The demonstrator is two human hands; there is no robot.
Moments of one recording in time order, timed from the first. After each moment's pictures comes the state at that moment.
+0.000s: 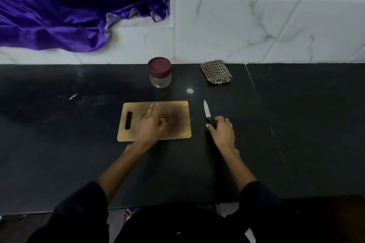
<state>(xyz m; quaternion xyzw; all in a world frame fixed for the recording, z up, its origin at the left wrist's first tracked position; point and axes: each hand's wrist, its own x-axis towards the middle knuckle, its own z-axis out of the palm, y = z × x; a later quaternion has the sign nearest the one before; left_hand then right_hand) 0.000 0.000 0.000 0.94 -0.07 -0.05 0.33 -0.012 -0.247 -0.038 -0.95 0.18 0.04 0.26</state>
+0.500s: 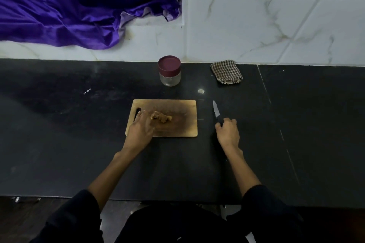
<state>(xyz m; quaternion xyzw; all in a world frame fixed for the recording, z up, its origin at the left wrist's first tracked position) -0.026 0.045 -0.006 0.93 0.01 -0.03 0.36 -0.008 -0.239 -0.030 -0.93 0.22 0.04 0.31</state>
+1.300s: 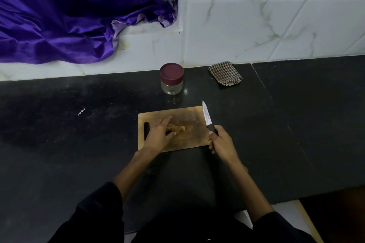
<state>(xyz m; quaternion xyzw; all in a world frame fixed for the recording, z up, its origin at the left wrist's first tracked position) 0.039 0.063 -0.030 0.93 -0.12 -0.12 0.33 -0.036 -0.147 -0.003 -0.79 0.22 0.06 0.56</state>
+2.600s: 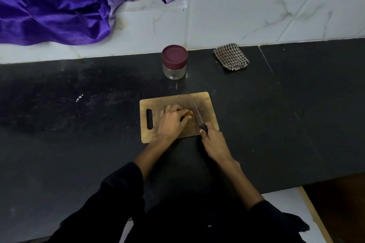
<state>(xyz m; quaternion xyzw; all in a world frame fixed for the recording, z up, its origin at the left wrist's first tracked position) 0.043 0.032 -0.034 0.95 -0.18 -0.06 0.23 -0.045 -0.109 -0.016 -0.88 0.17 0.13 0.42</state>
